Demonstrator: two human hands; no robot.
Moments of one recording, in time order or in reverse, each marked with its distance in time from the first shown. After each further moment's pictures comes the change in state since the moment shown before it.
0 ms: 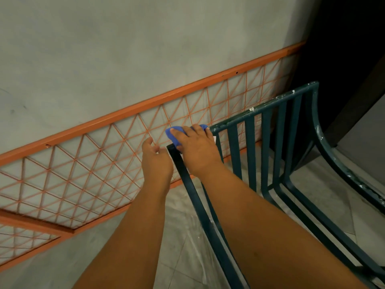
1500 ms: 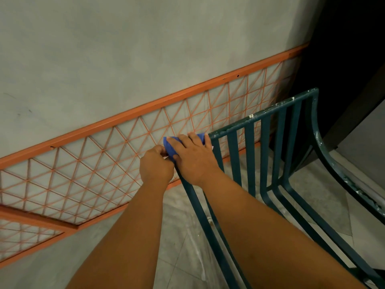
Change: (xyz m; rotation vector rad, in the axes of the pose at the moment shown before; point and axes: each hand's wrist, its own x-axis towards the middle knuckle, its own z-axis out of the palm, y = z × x) left_hand 0.010 0.017 -0.005 0.580 -0.033 0.174; right_hand -0.004 -0.005 -0.005 0.000 -0.065 -0.072
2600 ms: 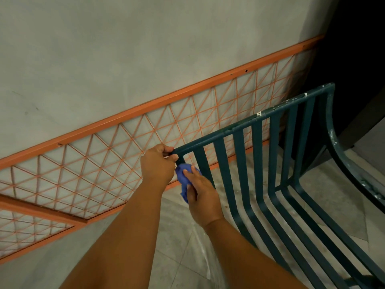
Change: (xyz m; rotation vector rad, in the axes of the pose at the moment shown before) left_hand 0.009 -0.008 0.005 -0.132 -0.020 -0.026; right_hand -0.078 -0.012 0.075 0.770 0.112 0.354
